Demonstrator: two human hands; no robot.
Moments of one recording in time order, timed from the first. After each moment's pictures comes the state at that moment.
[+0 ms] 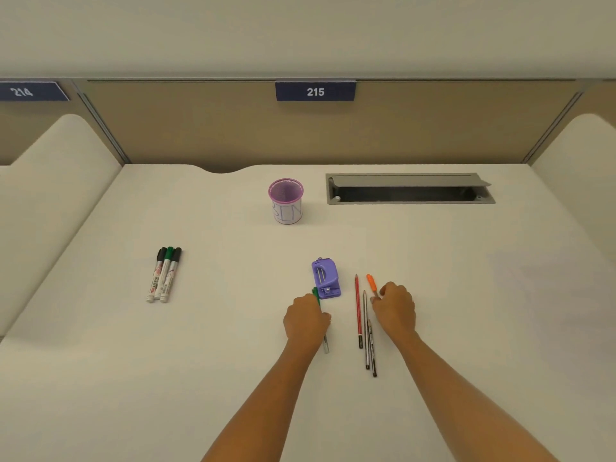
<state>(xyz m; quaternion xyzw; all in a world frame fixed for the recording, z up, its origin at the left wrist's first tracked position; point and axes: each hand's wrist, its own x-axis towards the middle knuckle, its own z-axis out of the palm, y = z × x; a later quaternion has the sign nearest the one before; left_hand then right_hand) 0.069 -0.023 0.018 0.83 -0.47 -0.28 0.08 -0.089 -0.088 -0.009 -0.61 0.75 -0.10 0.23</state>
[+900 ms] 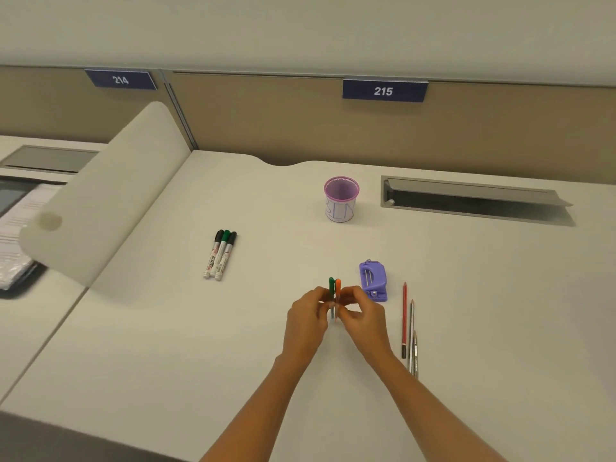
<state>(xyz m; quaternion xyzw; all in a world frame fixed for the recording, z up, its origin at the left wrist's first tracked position) 0.133 0.029 0.022 0.77 -0.47 -0.26 0.35 0.018 -0.021 0.008 -0.67 0.49 -0.31 0.46</state>
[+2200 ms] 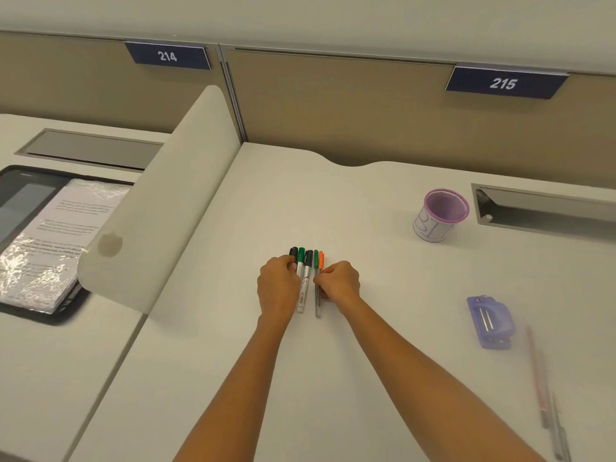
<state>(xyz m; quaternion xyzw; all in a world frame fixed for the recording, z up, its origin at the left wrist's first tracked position) 0.411 -0.012 0.028 0.87 -0.33 -0.17 0.31 0.325 -0.081 0.003 -0.57 0.65 -0.11 0.50</state>
